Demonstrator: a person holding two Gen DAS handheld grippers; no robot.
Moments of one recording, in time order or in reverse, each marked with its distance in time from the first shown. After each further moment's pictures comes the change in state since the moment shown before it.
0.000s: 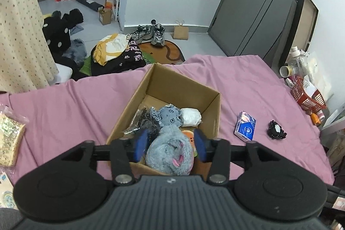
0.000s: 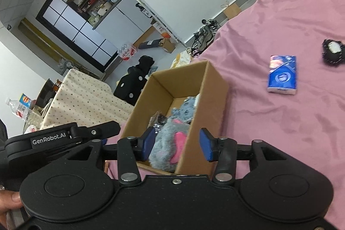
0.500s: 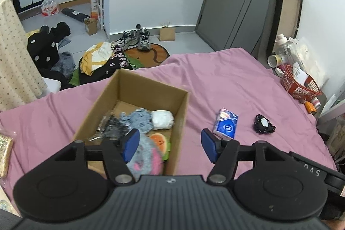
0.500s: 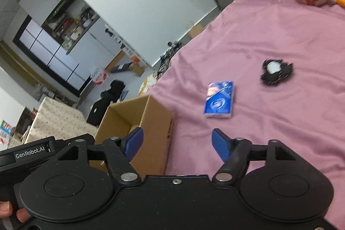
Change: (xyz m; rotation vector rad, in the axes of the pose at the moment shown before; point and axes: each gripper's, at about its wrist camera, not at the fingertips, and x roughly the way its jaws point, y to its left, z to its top) left arm 0.010 -0.066 -0.005 0.097 -0.011 -0.012; right arm -0.048 -0.062 0.015 0.073 -0.124 -0.145
